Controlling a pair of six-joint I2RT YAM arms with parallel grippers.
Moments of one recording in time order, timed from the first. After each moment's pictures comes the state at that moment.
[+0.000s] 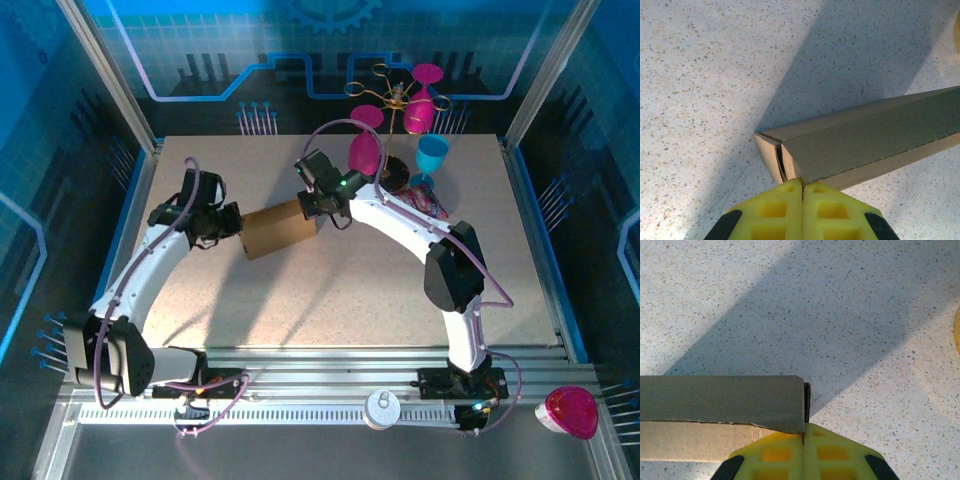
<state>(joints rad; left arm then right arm) -0.12 1.30 1.09 -0.75 0.09 -0.48 0.73 2.03 1.83 -0.74 0.20 0.28</state>
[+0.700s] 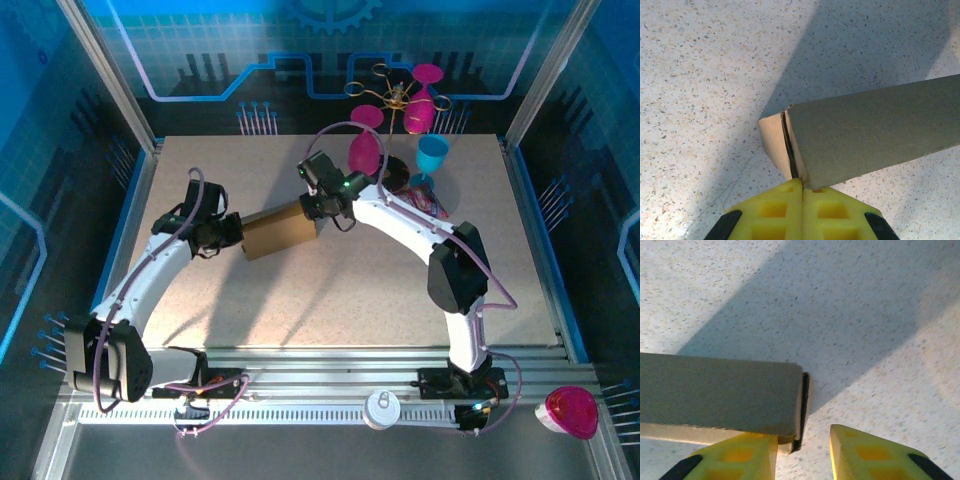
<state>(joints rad) -0.13 1.28 1.00 -0.72 0.08 -0.48 0.72 2.00 1.80 -0.75 0.13 0.28</state>
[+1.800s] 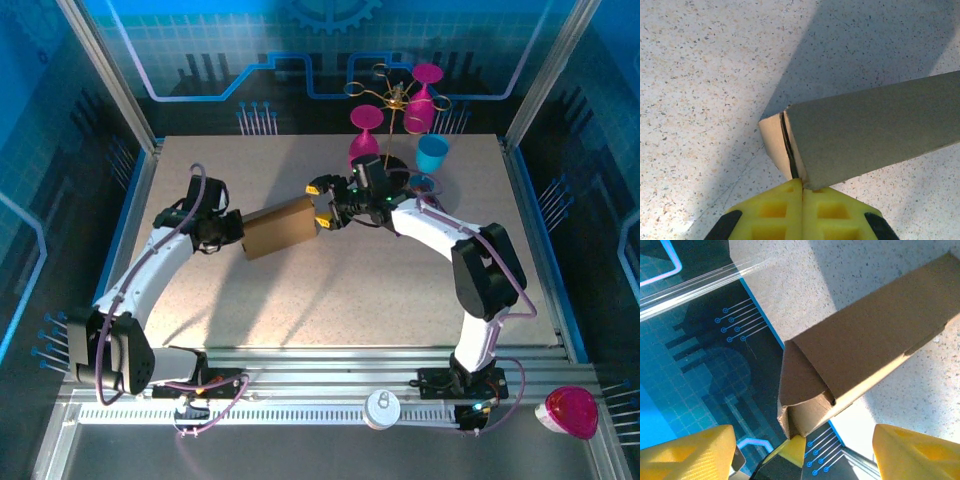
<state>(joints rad) -0.13 1.32 1.05 -0.74 0.08 -0.48 0.52 1.84 1.33 -0.09 -0.54 1.60</state>
